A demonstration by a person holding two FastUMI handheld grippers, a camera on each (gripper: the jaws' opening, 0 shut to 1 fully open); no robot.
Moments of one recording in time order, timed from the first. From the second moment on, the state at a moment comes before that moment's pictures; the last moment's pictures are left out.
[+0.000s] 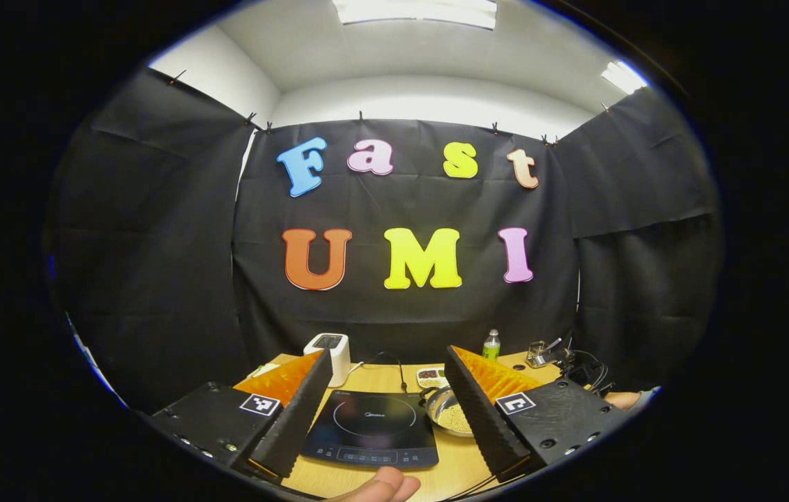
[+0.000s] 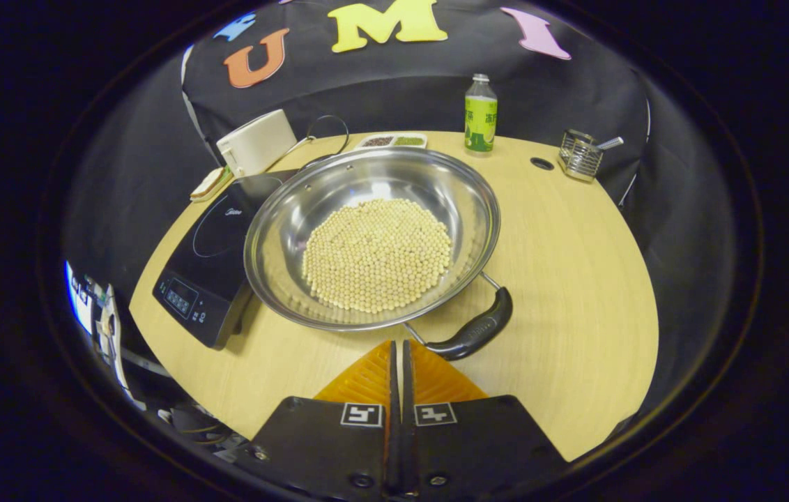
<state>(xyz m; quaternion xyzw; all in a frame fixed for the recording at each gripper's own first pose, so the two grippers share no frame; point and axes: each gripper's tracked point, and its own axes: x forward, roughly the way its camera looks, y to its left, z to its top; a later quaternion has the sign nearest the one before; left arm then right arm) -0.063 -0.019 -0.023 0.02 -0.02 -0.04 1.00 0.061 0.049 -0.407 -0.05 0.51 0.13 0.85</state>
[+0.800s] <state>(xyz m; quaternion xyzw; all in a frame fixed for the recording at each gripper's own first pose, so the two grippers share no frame) -0.062 -0.006 -0.026 0.05 -0.02 -0.02 1.00 0.088 0.014 -0.416 -0.05 0.51 0.10 0.85</state>
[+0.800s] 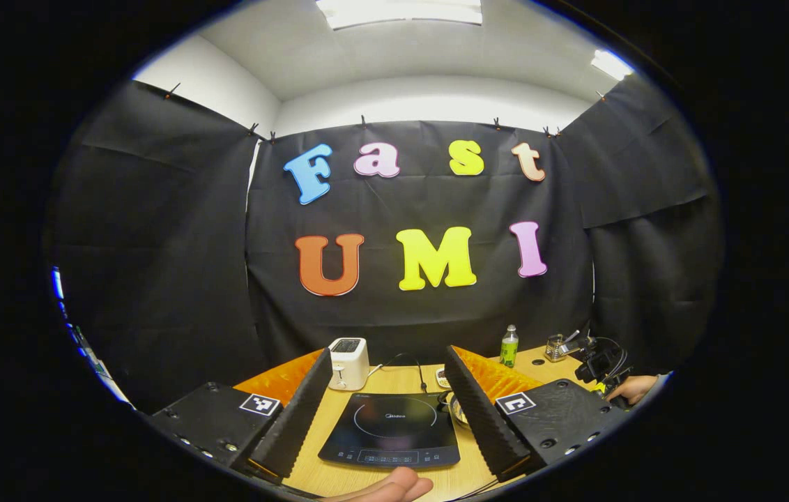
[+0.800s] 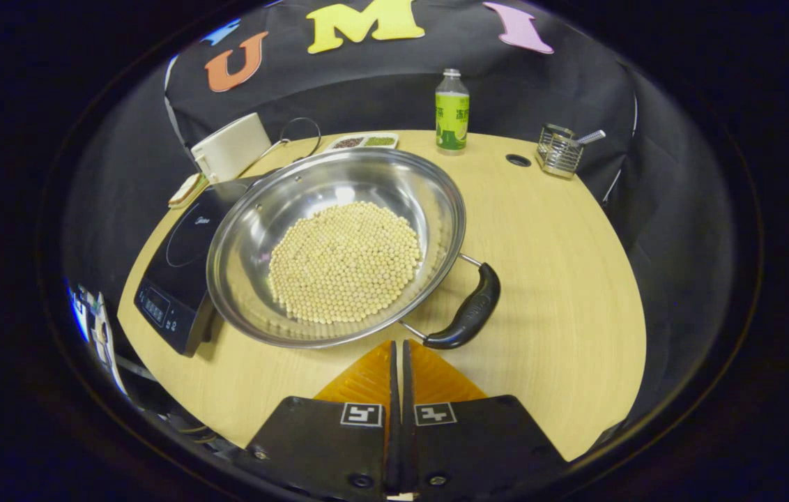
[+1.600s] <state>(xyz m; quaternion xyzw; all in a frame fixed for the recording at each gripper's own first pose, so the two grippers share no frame) -0.061 -0.014 -0.023 0.05 -0.03 -0.04 1.00 0.126 -0.015 -0.407 -0.05 0.48 0.05 0.87</state>
